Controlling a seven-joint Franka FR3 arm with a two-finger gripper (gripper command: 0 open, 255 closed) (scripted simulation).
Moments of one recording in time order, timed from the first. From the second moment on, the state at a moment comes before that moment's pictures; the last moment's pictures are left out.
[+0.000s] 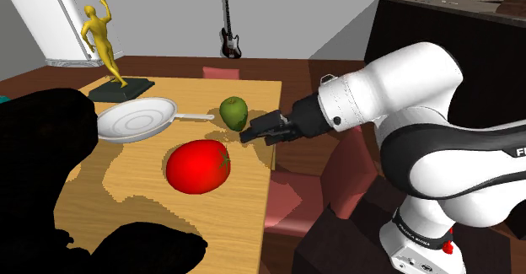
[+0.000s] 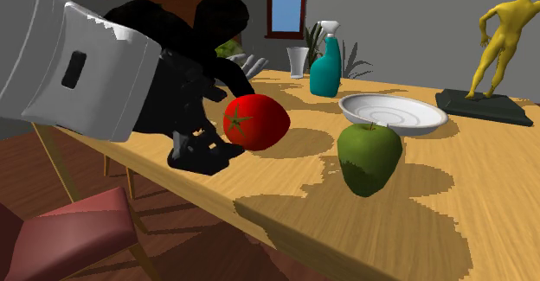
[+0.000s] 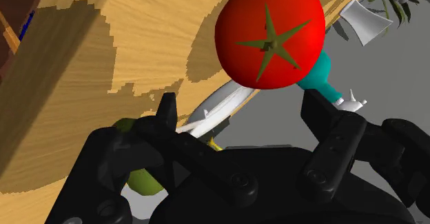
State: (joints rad) arm 0.34 -0.91 0.54 -2.87 0.66 2.98 0.57
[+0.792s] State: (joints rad) arm 0.33 -0.61 0.74 -2.86 0.72 3.49 0.68
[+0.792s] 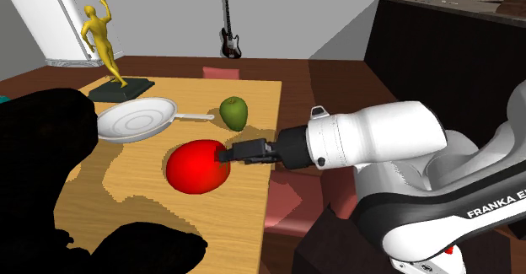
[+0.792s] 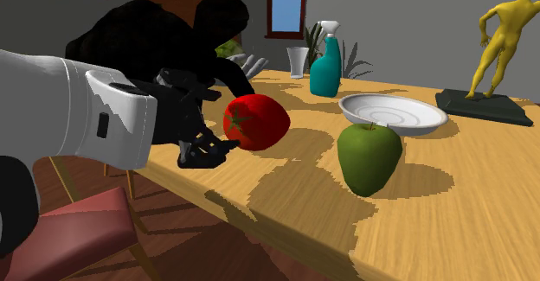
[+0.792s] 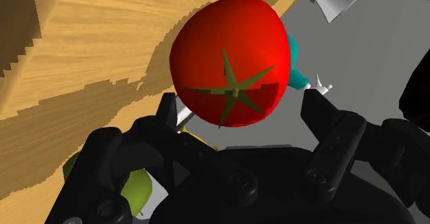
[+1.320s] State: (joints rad) arm 0.33 -0.60 0.74 -2.86 0.71 3.51 0.68
